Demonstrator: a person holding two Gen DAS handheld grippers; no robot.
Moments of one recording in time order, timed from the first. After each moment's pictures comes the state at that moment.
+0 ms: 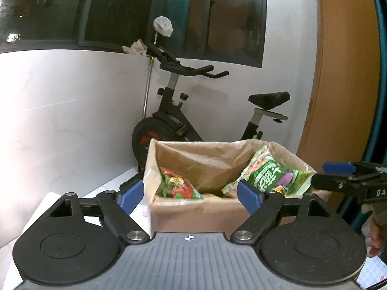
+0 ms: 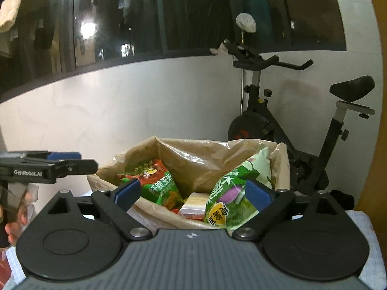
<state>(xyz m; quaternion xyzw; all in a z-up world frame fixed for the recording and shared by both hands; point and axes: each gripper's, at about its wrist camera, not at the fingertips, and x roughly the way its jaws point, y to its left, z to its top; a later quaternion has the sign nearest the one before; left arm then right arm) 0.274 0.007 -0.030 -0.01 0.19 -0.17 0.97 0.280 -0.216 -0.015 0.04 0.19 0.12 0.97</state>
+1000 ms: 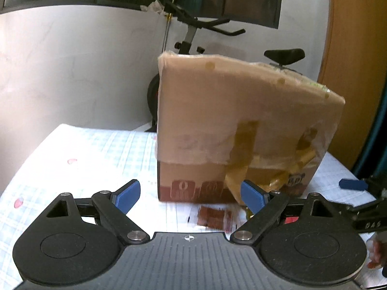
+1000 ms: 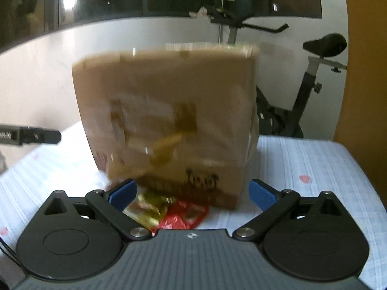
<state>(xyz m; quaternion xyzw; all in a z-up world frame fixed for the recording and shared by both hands) 0.234 0.009 -0.133 -0.01 0.27 -0.13 0.95 0.205 -0.207 -0.147 0.00 0.27 0.05 0.96</state>
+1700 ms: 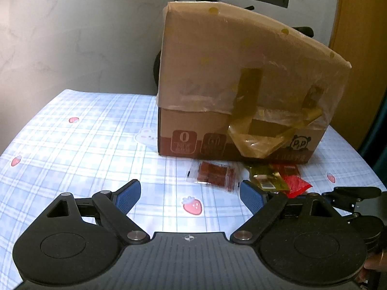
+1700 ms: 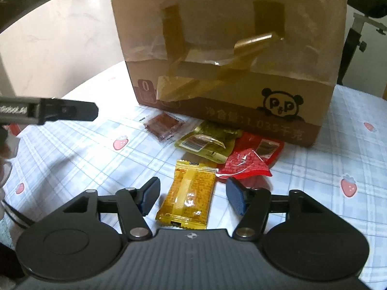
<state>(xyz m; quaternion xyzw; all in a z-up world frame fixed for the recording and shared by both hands) 0.216 0.007 -0.169 -0.01 0.33 -0.11 0.94 0.217 -0.154 -0.206 0.01 0.38 0.14 0.92</state>
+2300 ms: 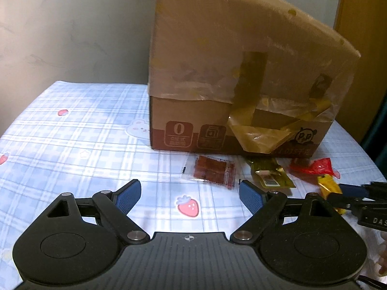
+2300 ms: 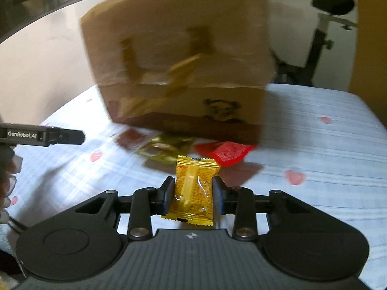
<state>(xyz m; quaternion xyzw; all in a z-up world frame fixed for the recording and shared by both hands) 0.242 -0.006 -0.185 -0.01 0.36 -0.12 0.93 0.185 -0.208 -0.189 0.04 0.34 0.07 0.94</state>
